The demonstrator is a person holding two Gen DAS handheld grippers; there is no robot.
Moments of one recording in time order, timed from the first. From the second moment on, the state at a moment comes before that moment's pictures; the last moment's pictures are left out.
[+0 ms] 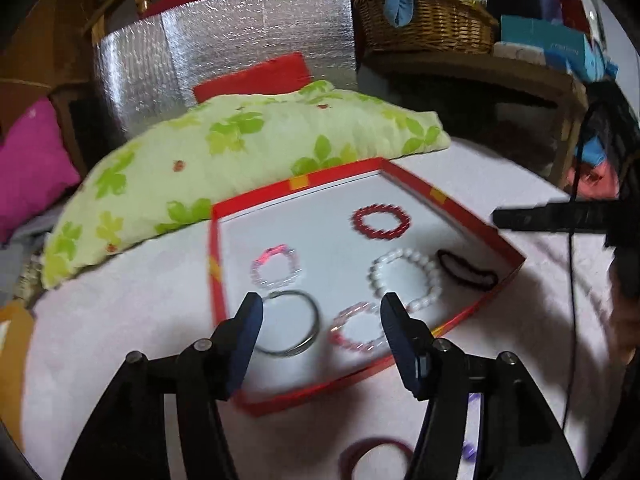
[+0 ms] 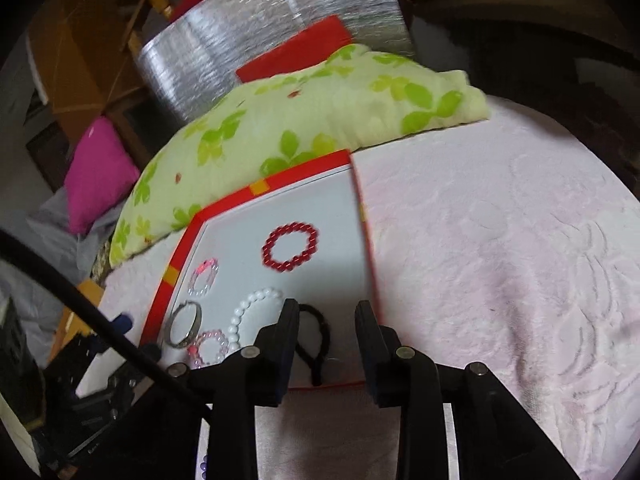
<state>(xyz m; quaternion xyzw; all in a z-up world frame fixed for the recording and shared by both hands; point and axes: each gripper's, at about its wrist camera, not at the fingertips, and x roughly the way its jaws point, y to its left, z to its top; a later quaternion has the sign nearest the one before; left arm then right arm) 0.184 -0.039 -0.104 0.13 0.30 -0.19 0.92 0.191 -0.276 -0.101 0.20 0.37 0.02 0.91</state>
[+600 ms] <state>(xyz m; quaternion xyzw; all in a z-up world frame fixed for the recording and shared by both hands) 0.153 -0.009 -0.101 0.16 0.30 -0.10 0.93 0.171 -0.285 -0.098 0.23 0.37 0.02 0.90</state>
